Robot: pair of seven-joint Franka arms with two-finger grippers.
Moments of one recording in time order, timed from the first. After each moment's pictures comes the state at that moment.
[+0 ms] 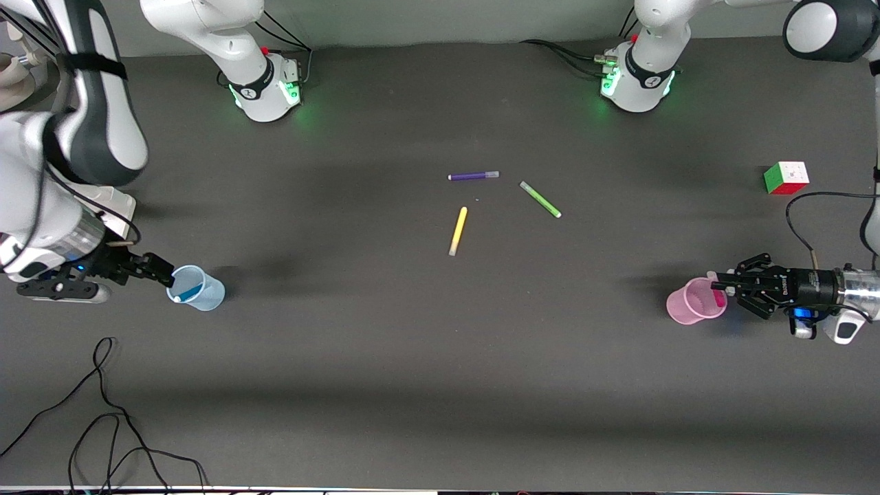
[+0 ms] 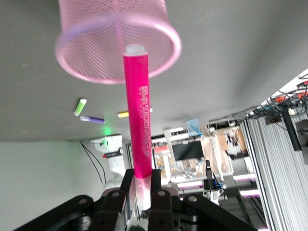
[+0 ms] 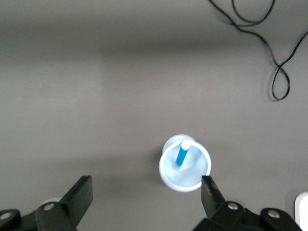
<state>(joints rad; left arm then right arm) 0.55 0.85 -0.18 -1.35 -0.83 1.34 -0.61 0.11 0.11 -0.17 -1.90 0.02 2.10 0.02</state>
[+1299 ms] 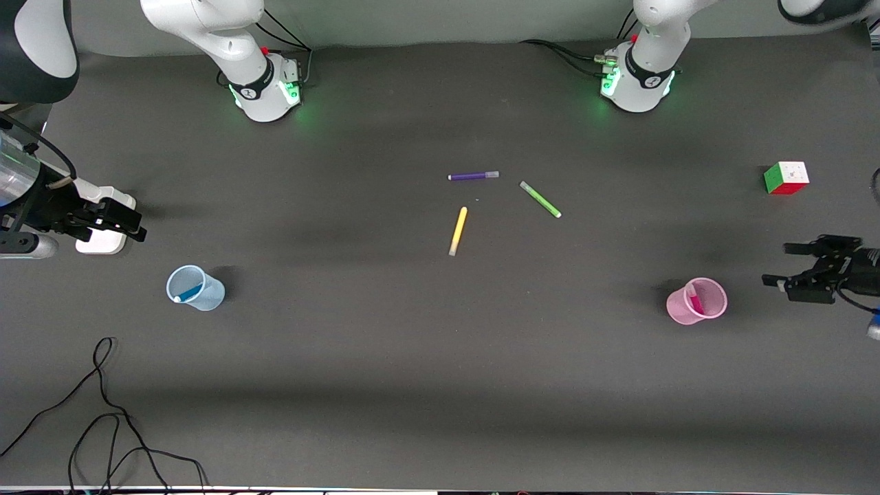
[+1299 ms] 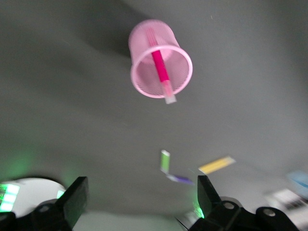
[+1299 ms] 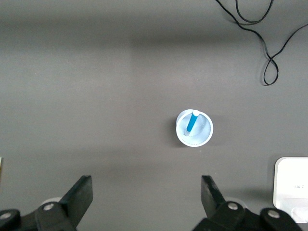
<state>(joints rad) 0.42 0.59 -0.22 -1.21 -0.22 1.32 -0.45 0.05 0.03 -0.05 -1.66 0.02 1.74 0.05</state>
